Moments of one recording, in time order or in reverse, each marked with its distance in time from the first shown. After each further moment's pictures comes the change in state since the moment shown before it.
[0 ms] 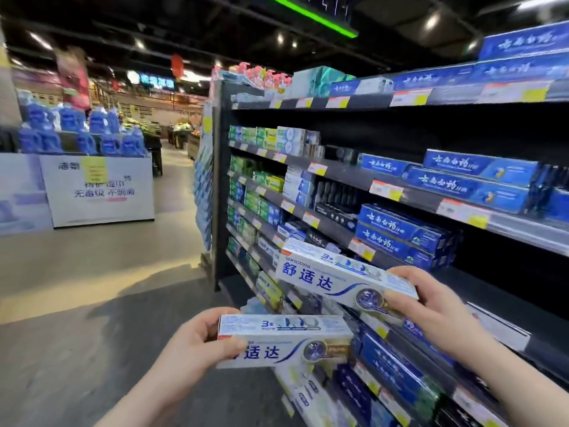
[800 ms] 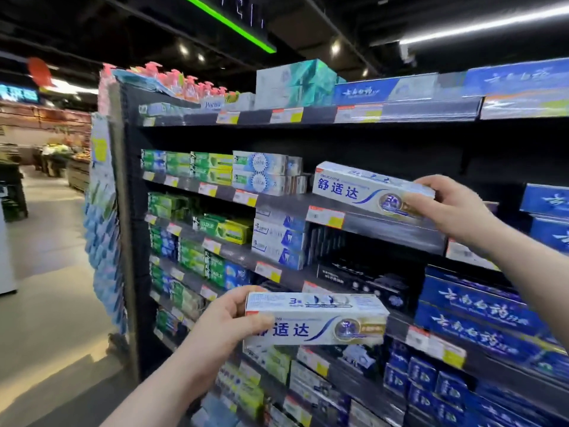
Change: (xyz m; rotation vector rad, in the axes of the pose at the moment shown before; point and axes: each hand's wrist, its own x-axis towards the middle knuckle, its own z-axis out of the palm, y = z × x) left_hand 0.451 0.015 -0.104 -0.048 -0.407 0.107; right_hand 0.414 -0.002 0.034 -0.263 0.559 0.101
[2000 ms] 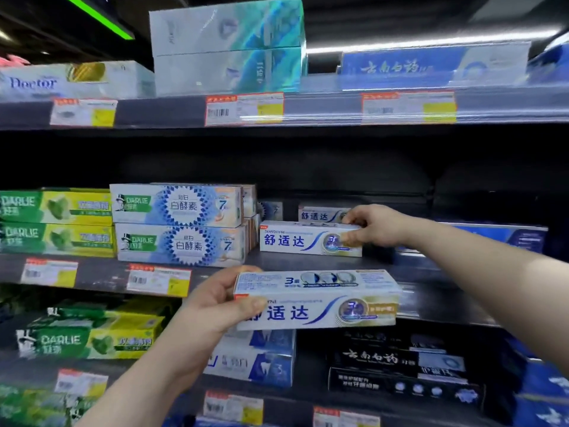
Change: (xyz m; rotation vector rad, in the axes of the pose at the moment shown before) left_hand 0.345 -0.002 -0.072 -0.183 -0.487 0.158; right_hand 0.221 0.067 0.146 -0.581 -0.223 0.269
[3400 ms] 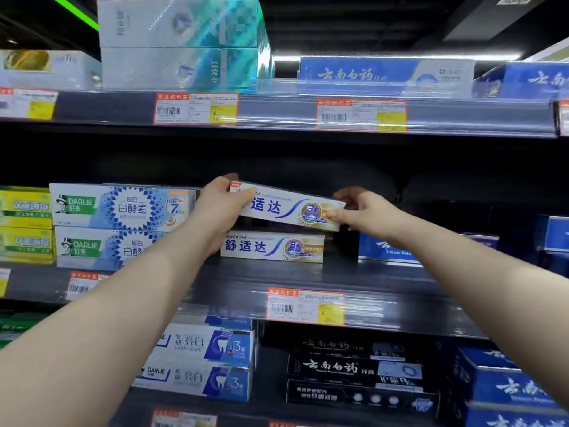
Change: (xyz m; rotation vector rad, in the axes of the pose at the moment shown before) left_hand 0.141 0.052 0.046 0.170 0.332 0.056; right_hand -0.015 0.017 -0.030 0.508 0.203 0.007
